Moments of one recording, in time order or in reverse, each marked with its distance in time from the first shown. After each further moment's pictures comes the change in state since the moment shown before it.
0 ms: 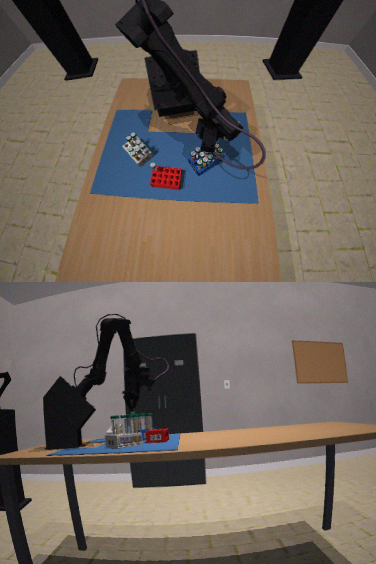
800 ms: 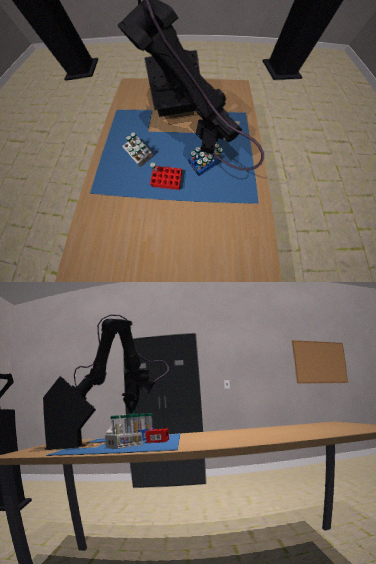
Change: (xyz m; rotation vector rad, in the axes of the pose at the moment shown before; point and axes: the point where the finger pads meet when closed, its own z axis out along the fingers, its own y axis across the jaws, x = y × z) arm 0.002 0.000 0.010 0.001 0.000 -0.002
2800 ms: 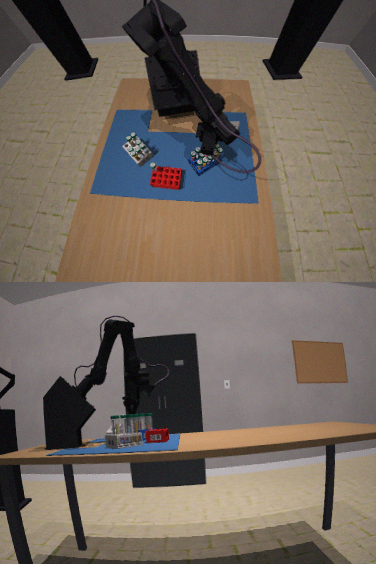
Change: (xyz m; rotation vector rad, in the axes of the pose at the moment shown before) arm -0.001 0.001 0.017 -0.003 -0.007 0.004
